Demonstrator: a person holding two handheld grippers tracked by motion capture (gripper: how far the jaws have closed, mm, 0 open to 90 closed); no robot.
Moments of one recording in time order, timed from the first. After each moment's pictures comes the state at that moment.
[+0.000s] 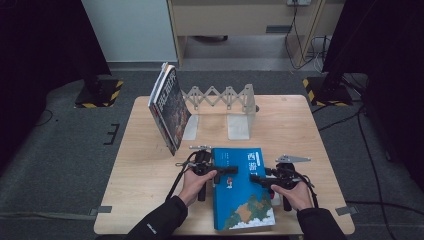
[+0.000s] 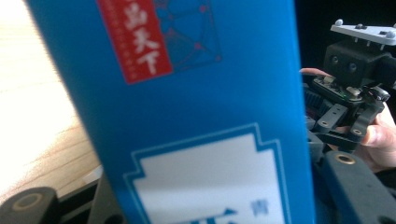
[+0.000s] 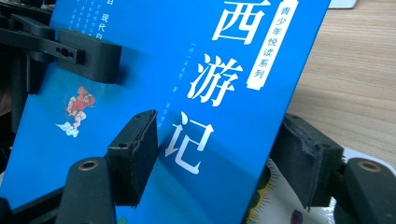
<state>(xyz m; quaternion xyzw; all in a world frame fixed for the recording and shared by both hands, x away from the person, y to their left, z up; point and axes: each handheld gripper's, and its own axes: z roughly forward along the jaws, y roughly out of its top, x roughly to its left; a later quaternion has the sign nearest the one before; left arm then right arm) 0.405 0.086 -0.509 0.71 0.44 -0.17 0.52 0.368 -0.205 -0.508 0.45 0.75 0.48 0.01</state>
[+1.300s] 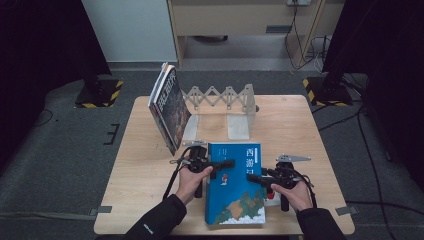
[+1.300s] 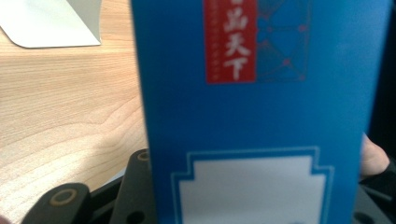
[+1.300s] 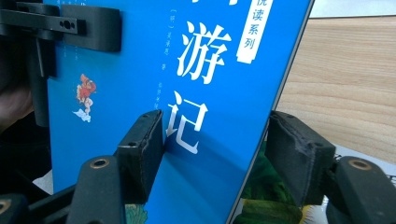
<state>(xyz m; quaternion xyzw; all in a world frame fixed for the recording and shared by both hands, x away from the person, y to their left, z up) 0.397 0.097 -0.474 0.71 0.41 -0.12 0.56 0.366 -0.201 -0.502 0.43 0.73 0.52 -0.04</state>
